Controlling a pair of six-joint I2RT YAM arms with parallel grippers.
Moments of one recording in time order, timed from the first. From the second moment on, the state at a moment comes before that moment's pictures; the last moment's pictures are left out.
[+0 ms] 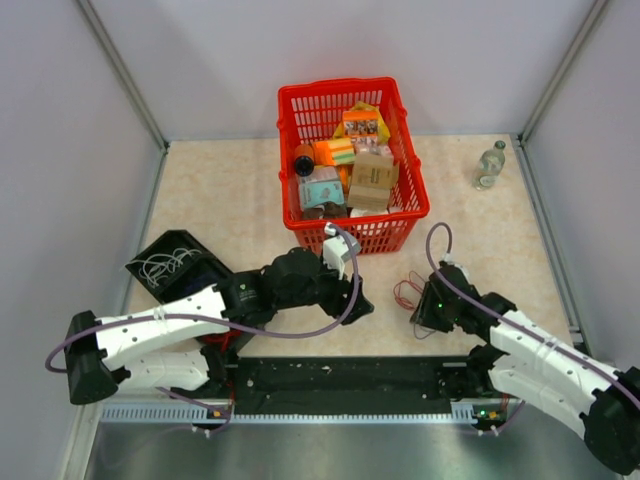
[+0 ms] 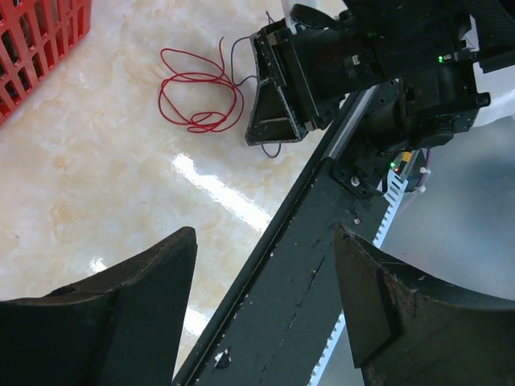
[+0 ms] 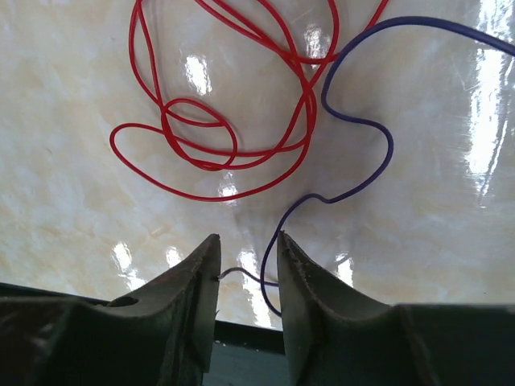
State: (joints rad) left arm -1.13 1.11 0.90 -0.23 0.07 -0.43; right arm 0.61 0.80 0.37 -0.60 0.04 0.86
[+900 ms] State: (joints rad) left arm -1.23 1.07 0.90 0.00 0.06 -0.14; right arm 0.63 0.58 0.75 -0.54 -0.39 0.83
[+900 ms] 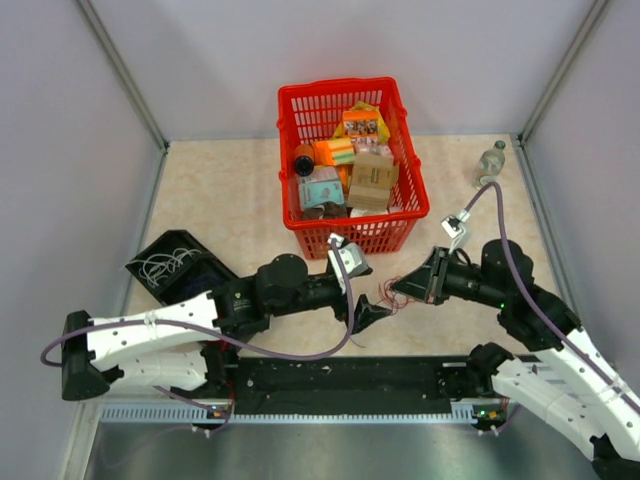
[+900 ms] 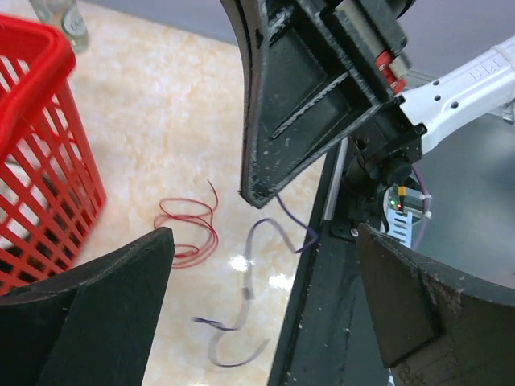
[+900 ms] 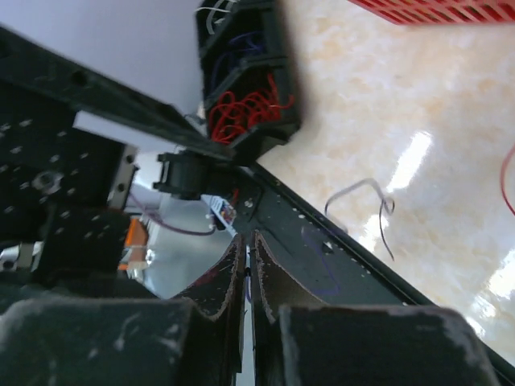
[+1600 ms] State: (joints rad) left arm -1.23 1.17 0.91 0.13 0.24 -0.05; right arm 0.63 0.64 0.87 -0.33 -0.66 0.82
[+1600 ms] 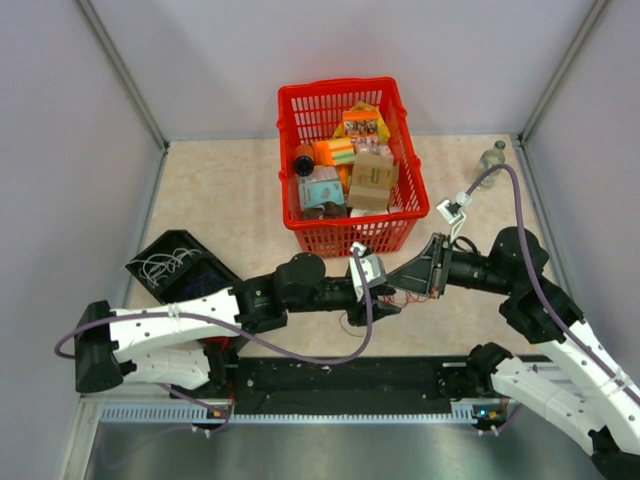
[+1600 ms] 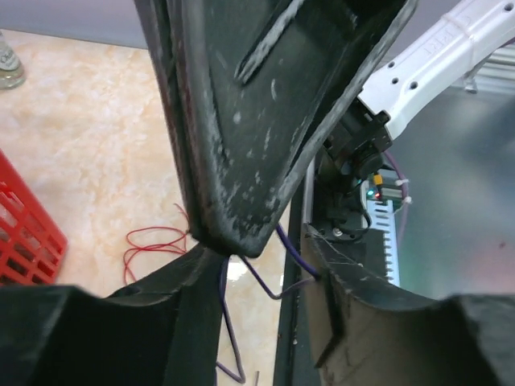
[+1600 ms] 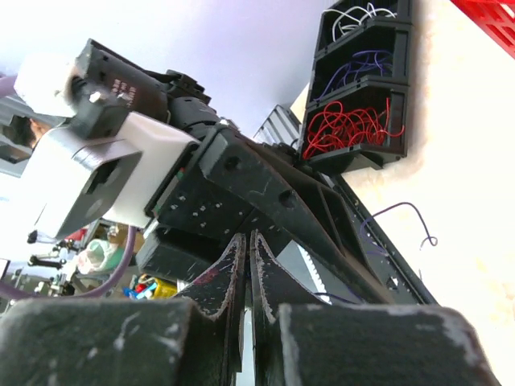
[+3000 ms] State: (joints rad) left arm -0.26 0.80 0.92 -0.61 -0.54 -0.39; right arm 0.63 0.65 0.86 -0.55 -0.13 0.61
